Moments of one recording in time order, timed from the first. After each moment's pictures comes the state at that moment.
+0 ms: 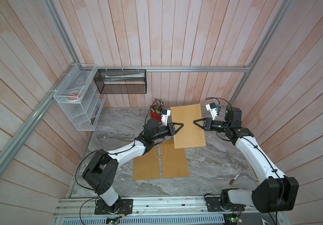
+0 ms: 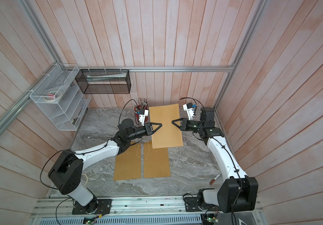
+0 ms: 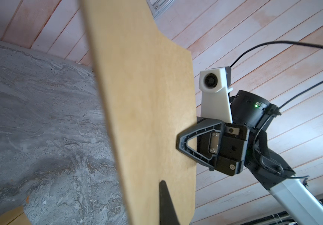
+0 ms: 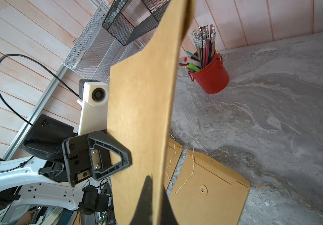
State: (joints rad) left arm -0.66 1.65 1.07 0.58 0.52 -0.91; right arm 0.12 1.32 1.15 -0.33 -0.94 0.40
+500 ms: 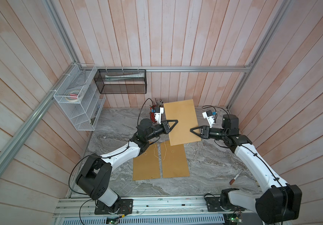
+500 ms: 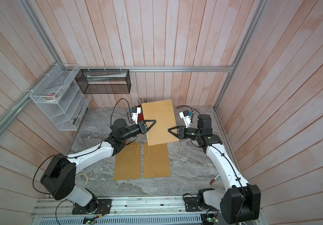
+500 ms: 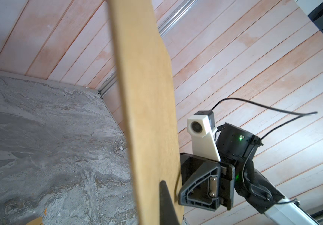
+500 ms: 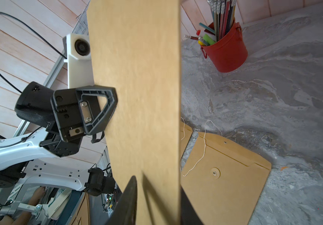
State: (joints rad) left arm -0.60 1.57 1.01 0.62 0.49 -0.88; right arm 0.17 1.21 0.99 -0.31 -0.95 0.40
